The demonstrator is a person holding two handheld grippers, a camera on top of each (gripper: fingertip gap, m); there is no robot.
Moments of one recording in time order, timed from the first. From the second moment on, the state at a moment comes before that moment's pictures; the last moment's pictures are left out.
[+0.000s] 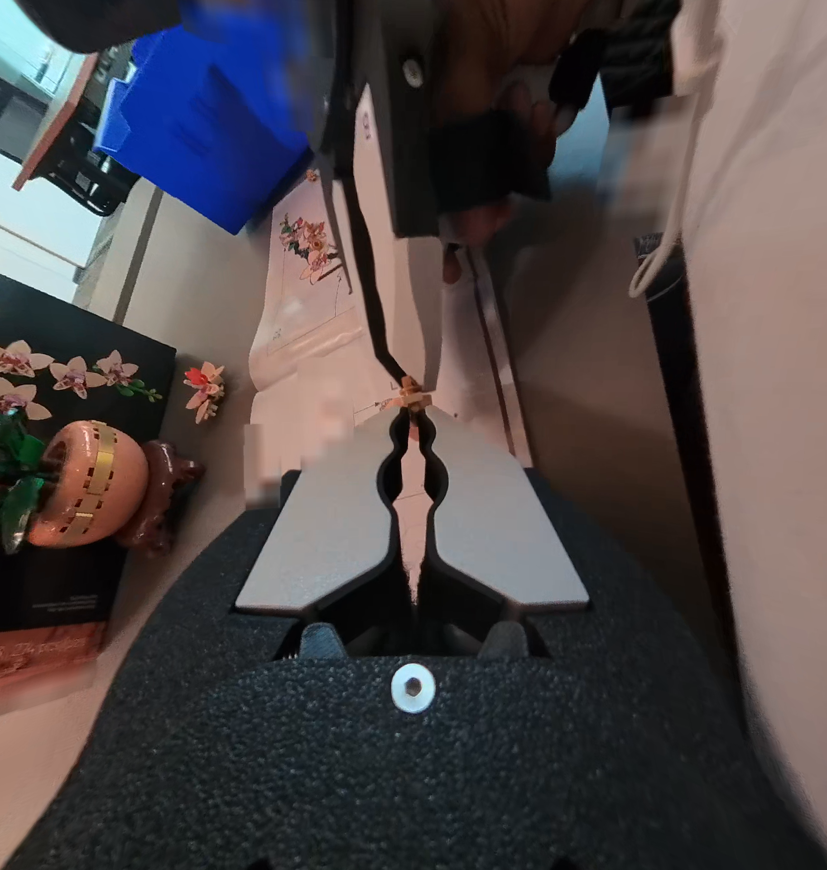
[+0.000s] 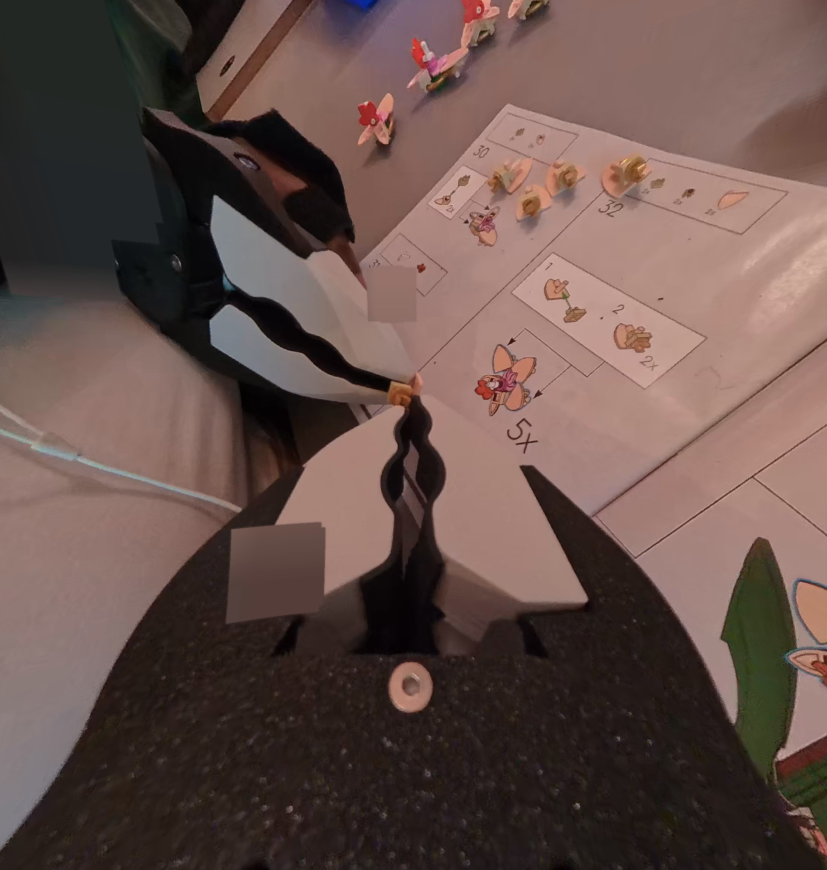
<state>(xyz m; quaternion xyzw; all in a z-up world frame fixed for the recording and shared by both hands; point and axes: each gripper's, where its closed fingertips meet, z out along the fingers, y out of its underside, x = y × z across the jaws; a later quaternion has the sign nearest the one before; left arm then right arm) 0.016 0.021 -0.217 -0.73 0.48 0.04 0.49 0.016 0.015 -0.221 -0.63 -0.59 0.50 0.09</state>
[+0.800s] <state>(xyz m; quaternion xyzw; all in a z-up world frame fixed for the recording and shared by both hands) 0.003 0.016 -0.238 -0.83 0.40 -0.06 0.38 0.019 0.025 -0.230 -0.63 -0.63 0.45 0.08</state>
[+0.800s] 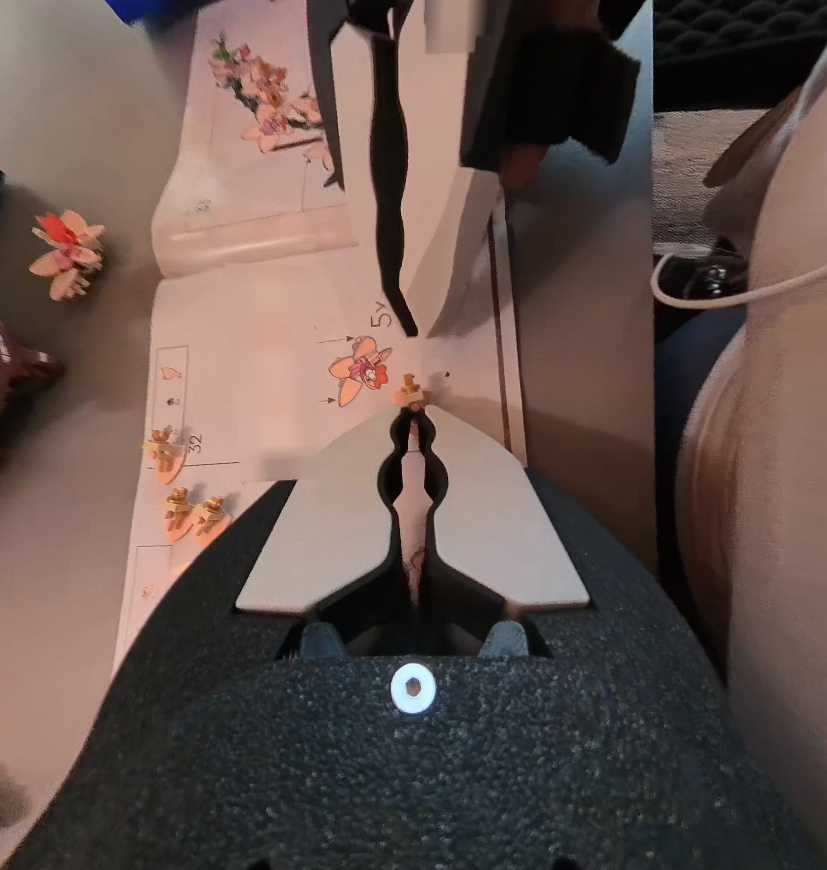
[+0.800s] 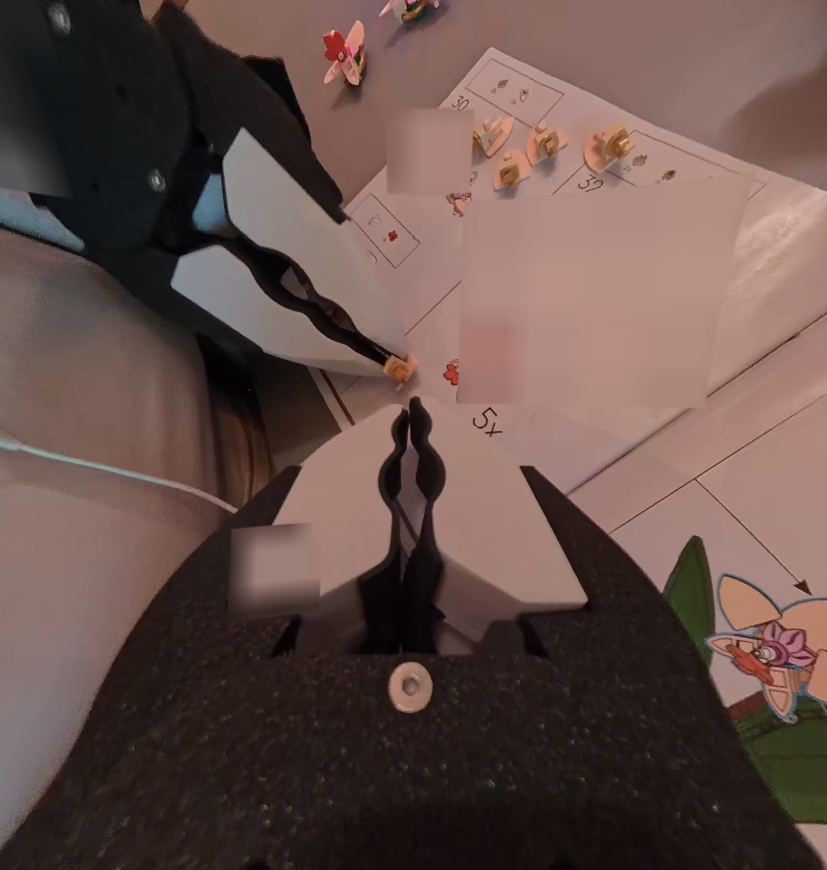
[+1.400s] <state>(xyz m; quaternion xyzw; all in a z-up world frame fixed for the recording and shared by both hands) 0.004 0.011 -0.242 -0.87 0.39 -0.22 0.21 0.009 0.025 -0.235 -0.43 -0.81 0.36 0.17</state>
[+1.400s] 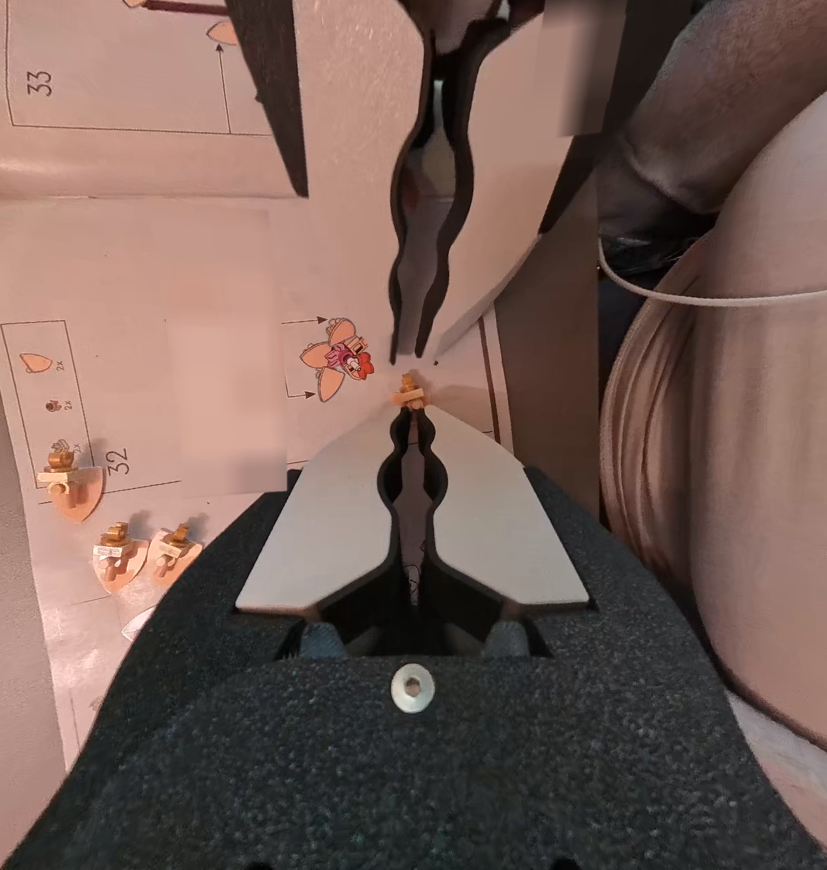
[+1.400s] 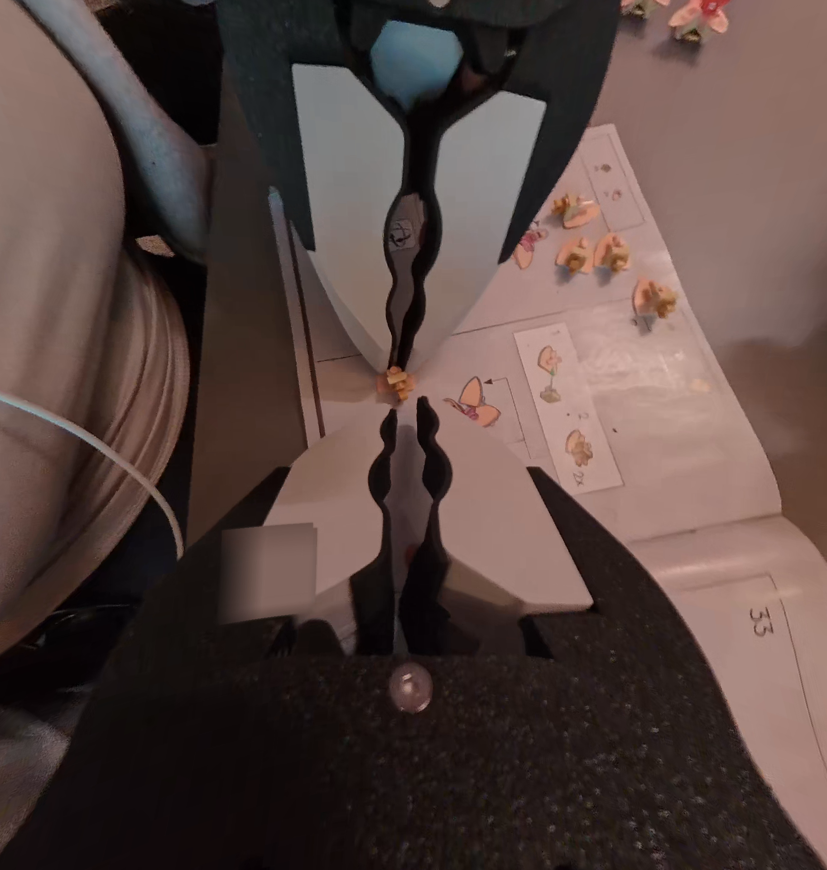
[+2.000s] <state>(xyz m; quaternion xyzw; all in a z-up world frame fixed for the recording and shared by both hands) 0.005 0.012 -0.243 -0.87 0.40 -0.18 0.21 0.006 0.020 -0.240 -0.40 -0.84 0.33 0.16</state>
